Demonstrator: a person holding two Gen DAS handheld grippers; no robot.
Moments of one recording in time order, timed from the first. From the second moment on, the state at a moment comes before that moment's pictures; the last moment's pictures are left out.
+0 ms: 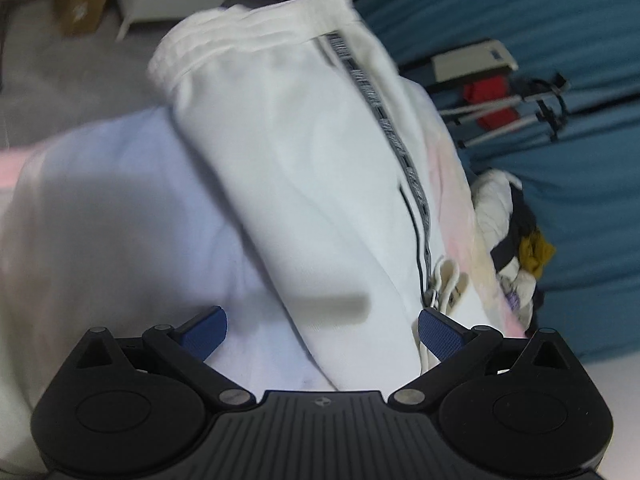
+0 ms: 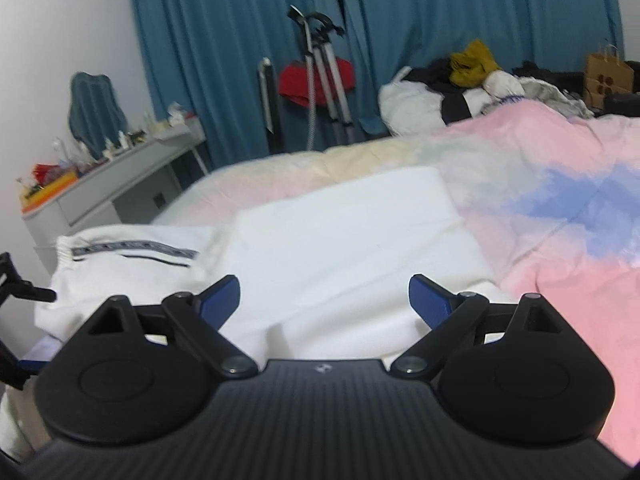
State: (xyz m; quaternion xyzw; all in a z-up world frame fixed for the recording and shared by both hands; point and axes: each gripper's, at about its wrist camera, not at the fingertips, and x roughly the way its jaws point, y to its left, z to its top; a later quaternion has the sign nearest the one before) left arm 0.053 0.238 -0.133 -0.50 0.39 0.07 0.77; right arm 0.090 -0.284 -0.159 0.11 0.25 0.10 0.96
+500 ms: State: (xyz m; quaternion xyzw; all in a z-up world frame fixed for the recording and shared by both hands) left arm 0.105 0.282 -0.151 -0.52 0.29 0.17 0.78; right arm 0.100 -0.275 -0.177 0.06 0.26 0.09 0.96
